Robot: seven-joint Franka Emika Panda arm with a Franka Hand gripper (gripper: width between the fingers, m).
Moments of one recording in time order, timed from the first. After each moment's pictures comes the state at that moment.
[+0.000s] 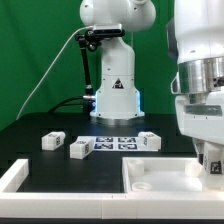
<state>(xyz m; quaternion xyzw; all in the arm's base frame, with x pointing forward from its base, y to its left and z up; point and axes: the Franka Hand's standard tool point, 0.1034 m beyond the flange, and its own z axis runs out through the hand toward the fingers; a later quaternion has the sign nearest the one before) 0.620 0.119 0.061 -0.77 0.63 -0.04 0.10</state>
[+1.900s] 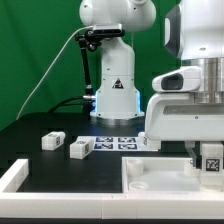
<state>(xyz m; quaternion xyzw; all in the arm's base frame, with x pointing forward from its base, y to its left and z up) 0.621 0.115 0.060 -0.99 0.09 -0.05 0.02</state>
